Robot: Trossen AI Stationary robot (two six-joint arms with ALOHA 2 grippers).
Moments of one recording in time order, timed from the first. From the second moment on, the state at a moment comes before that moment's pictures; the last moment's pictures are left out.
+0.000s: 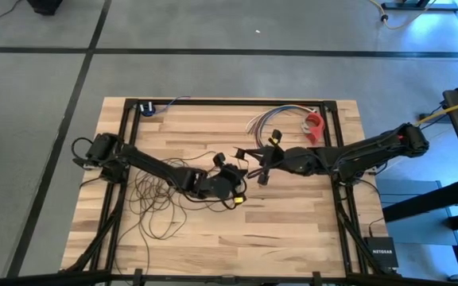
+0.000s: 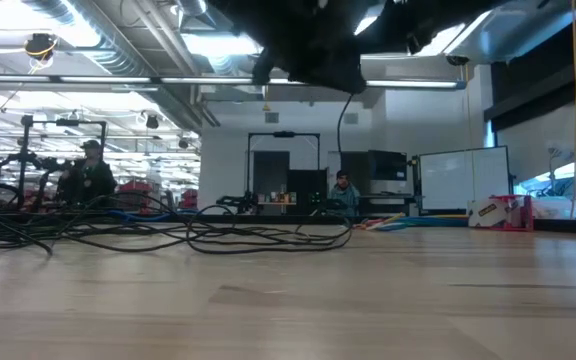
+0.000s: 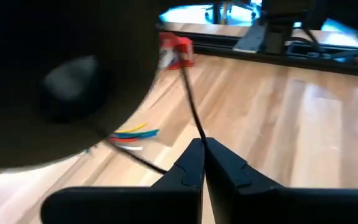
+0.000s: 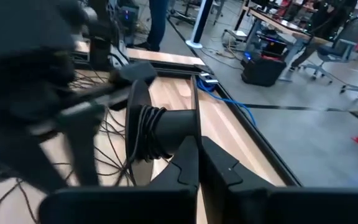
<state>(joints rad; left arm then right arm) -0.26 1.85 1.25 0.08 -0.75 -0.26 0.16 1.23 0.76 0.19 0.51 -0.11</state>
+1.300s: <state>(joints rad) -0.28 1.78 1.25 -0.25 -0.86 -0.05 0.16 1.15 0.89 -0.20 0.29 -0.09</state>
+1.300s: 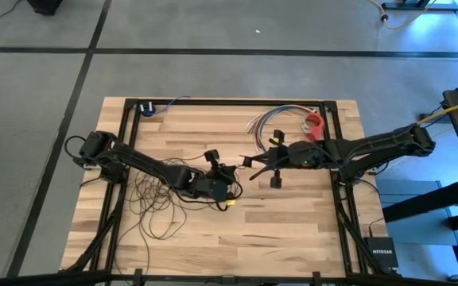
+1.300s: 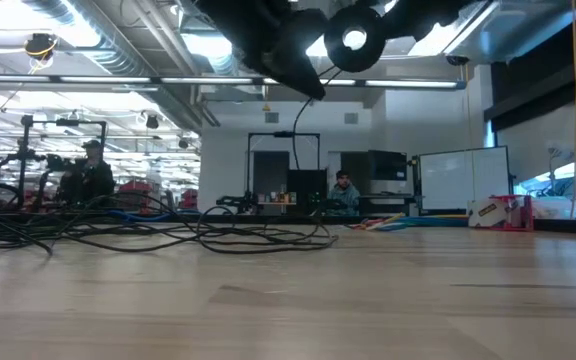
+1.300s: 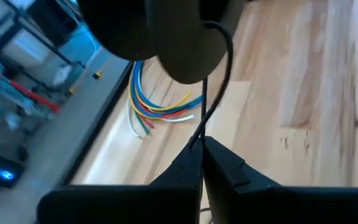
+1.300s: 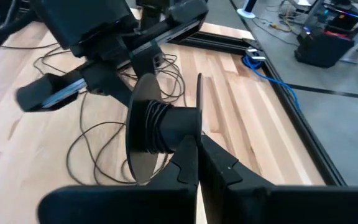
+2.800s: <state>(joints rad) -0.29 1.78 1.30 0.01 -0.93 0.14 0.16 1.24 0.91 -0.36 0.58 -0.09</state>
